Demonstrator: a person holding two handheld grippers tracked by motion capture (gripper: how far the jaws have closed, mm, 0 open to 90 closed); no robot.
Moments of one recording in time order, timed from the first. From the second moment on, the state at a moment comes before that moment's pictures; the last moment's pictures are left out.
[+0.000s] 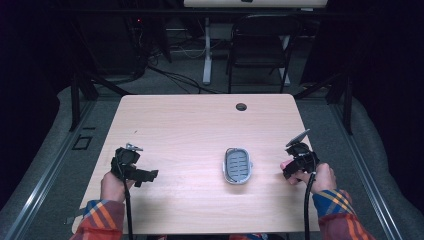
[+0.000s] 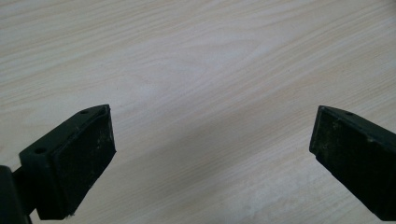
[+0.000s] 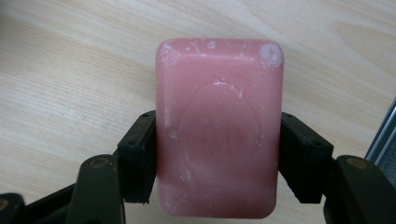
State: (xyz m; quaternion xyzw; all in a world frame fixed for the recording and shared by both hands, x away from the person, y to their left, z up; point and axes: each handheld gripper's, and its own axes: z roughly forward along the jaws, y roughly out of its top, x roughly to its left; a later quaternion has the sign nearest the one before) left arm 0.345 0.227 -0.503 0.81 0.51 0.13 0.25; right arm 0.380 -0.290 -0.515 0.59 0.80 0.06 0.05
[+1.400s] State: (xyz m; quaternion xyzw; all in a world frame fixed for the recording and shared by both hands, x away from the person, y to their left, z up) left arm 0.345 0.228 -0.502 0.81 0.51 0.12 0.25; right arm 0.404 -0.235 -0.478 0.55 0.83 0.07 0.06
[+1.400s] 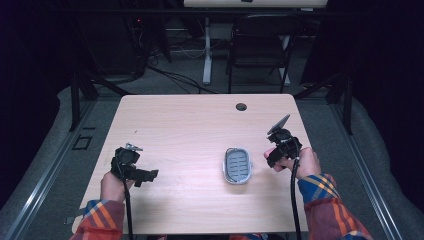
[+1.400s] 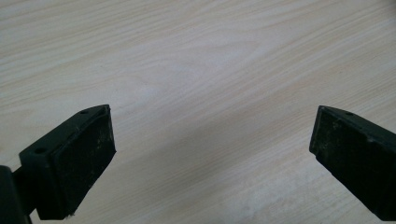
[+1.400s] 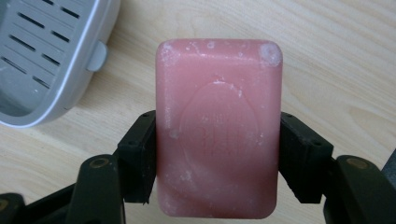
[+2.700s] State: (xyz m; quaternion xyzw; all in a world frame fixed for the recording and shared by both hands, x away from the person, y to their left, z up) left arm 0.346 0.226 -0.503 0.81 0.51 0.12 0.25; right arm 0.417 -0.188 -0.462 0.51 0.86 0.07 0.05
